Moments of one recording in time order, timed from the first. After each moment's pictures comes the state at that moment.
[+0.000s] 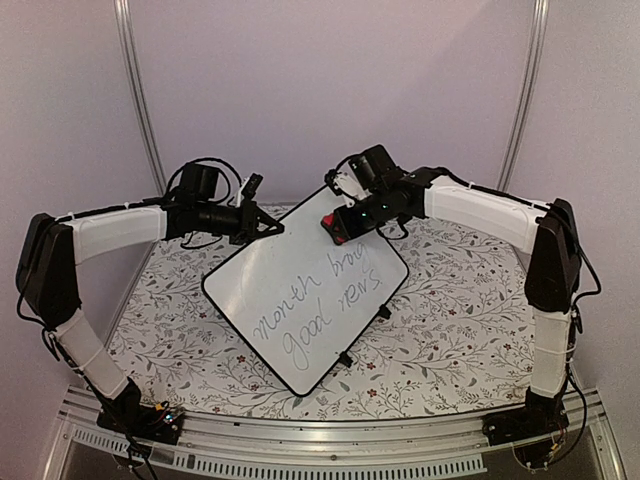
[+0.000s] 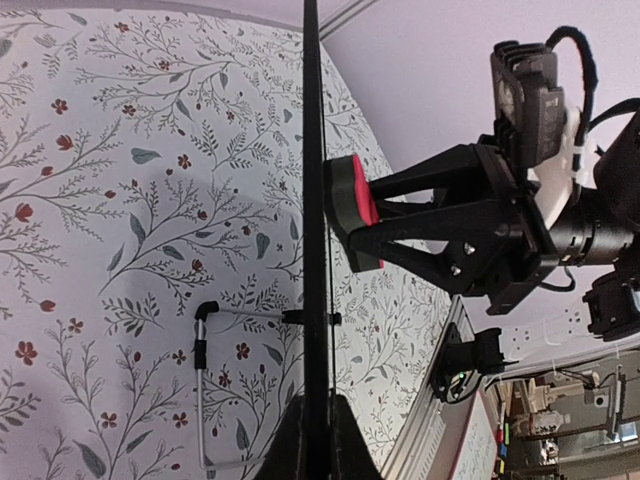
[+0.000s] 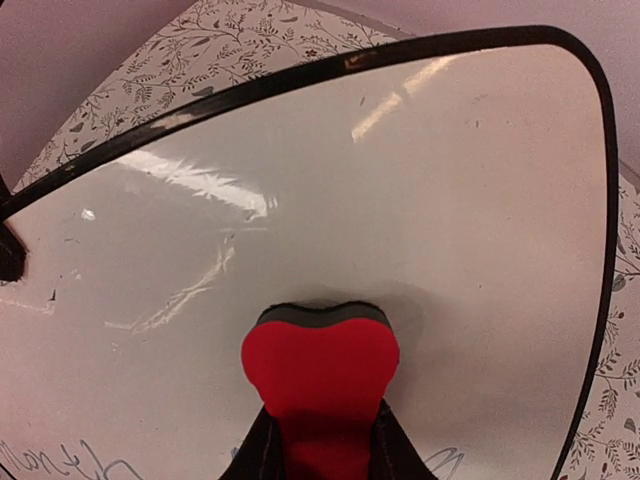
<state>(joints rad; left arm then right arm) -0.41 1.66 1.20 -0.12 0.75 -0.51 0.77 2.03 1.85 -0.60 -0.03 0.12</state>
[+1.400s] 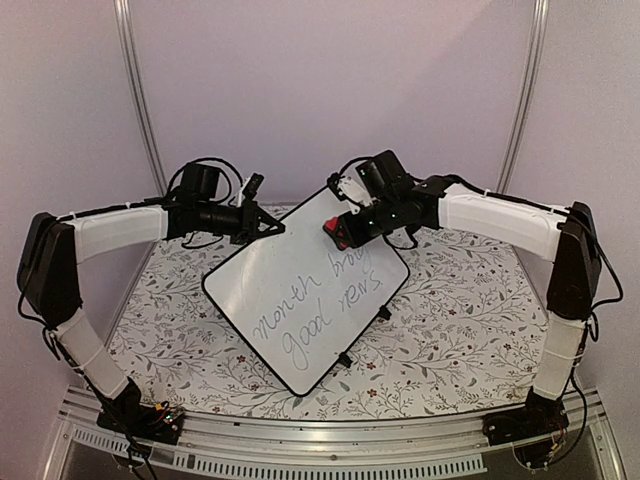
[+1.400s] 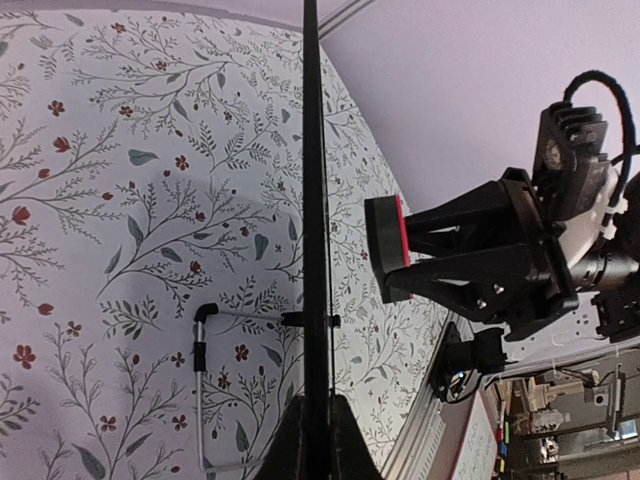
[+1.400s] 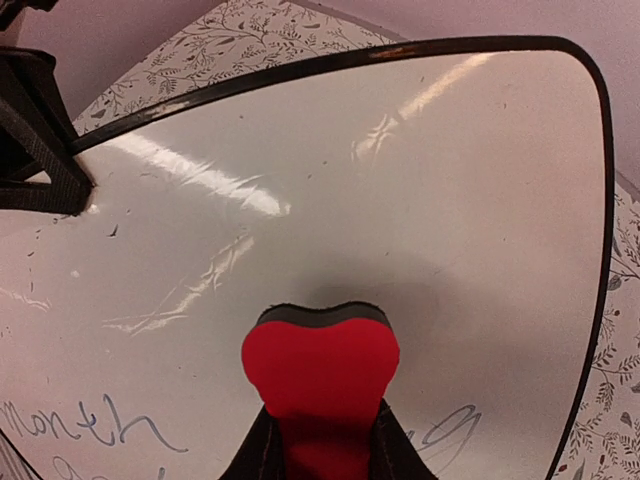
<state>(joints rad) -0.42 1.67 1.20 -0.12 0.76 -0.51 0.80 1.91 1.68 -0.50 -0.04 0.09</state>
